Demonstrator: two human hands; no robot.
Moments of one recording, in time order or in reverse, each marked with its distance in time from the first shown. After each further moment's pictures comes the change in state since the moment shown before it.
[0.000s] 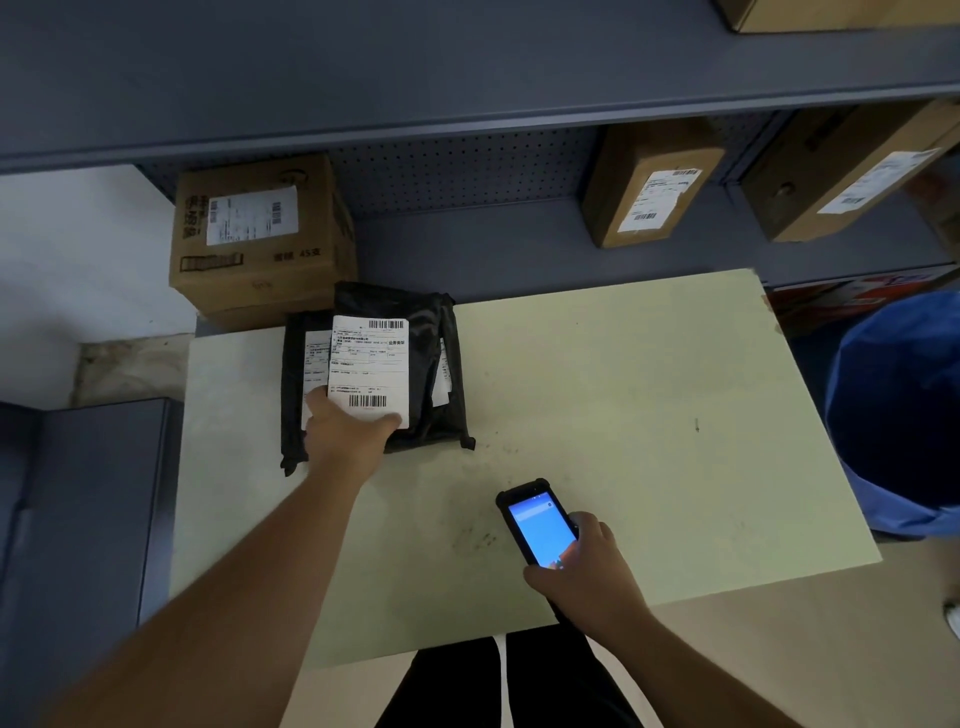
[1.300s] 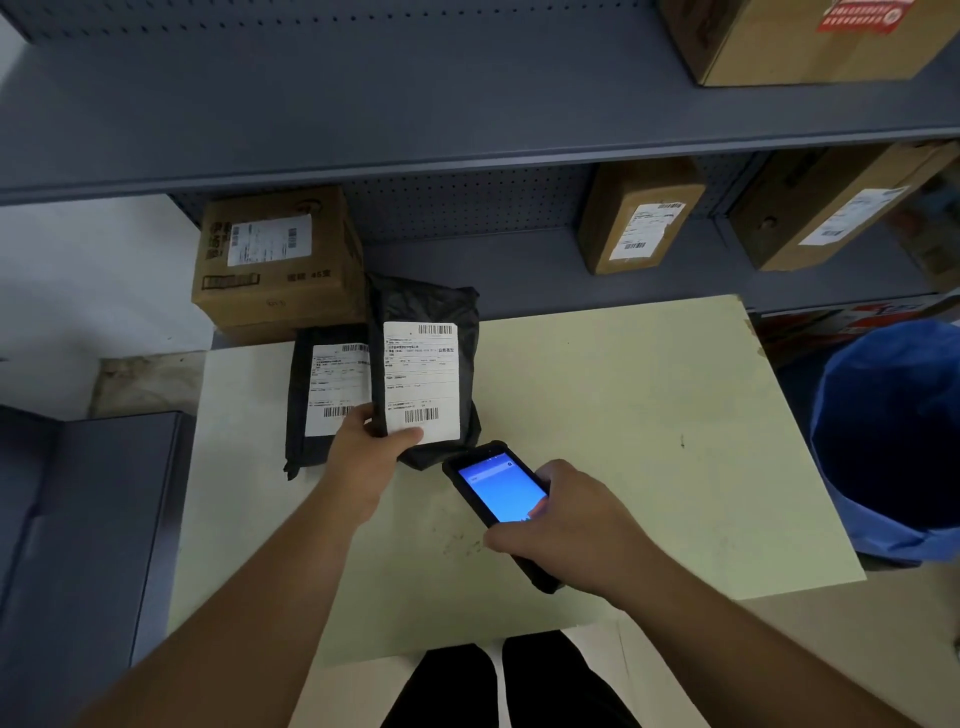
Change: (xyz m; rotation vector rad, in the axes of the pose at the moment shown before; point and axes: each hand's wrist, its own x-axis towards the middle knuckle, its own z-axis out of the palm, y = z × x) left_hand -0.039 0.001 0.001 -0.456 -0.292 0.005; right_hand -0.062 -0.099 -0.077 -0.151 -0.058 -0.156
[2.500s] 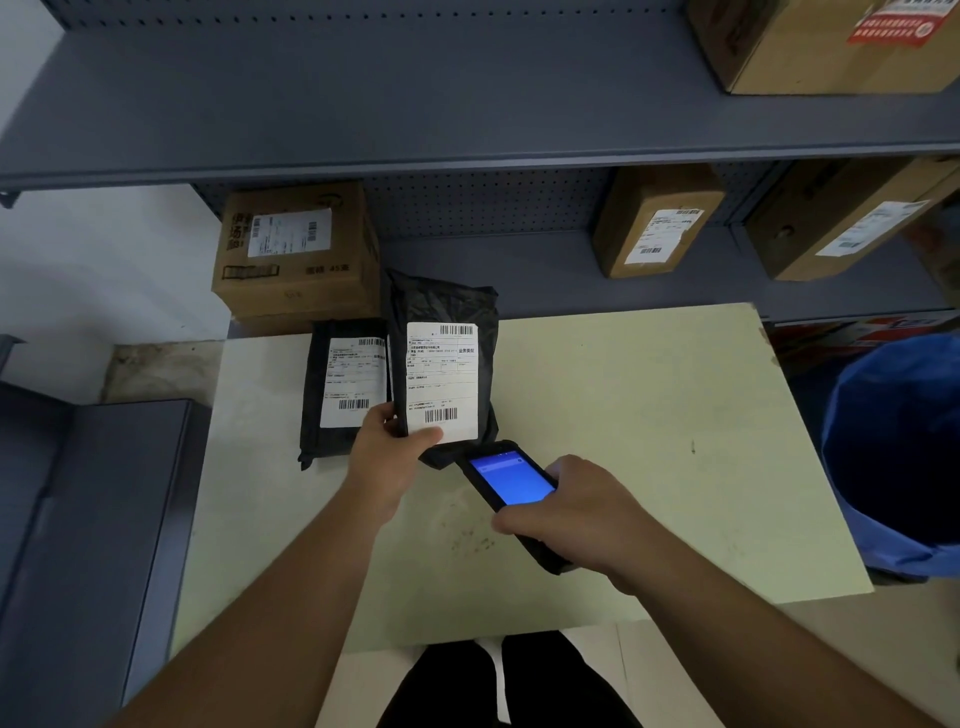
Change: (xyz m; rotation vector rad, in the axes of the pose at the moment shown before) left_hand -0.009 -0.006 0.006 -0.051 0.026 0.047; right_hand 0.005 -0.015 -0.002 0.166 -0.082 0.076
